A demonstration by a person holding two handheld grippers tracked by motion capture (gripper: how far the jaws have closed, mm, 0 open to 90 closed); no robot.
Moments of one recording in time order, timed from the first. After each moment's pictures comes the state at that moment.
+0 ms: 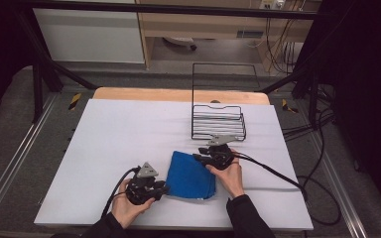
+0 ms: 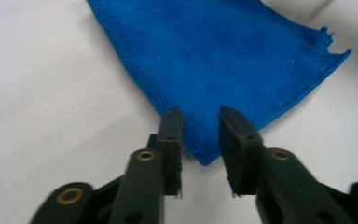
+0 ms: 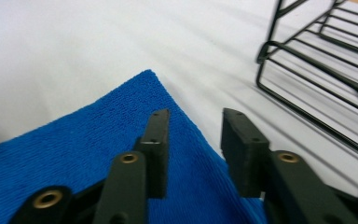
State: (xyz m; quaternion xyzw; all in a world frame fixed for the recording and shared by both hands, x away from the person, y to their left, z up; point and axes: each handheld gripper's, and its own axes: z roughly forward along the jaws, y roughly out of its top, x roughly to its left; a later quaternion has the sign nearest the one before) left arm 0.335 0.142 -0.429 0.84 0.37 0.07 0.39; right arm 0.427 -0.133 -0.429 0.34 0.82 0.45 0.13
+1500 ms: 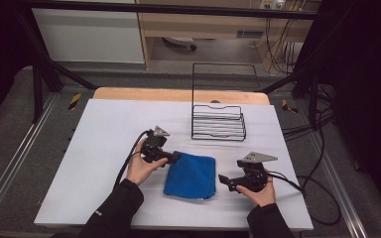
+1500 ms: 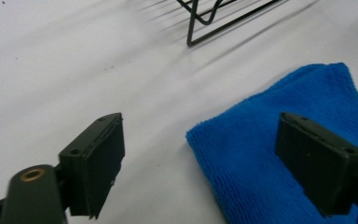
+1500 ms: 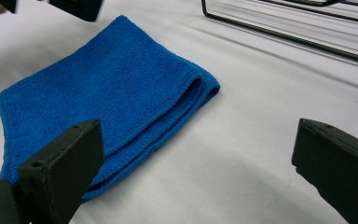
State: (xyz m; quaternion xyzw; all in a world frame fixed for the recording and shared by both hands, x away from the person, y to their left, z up) left arm 0.450 0.110 -0.420 0.83 0.40 0.12 0.37; right arm 0.369 -0.214 -0.436 0.41 0.79 0.44 0.12
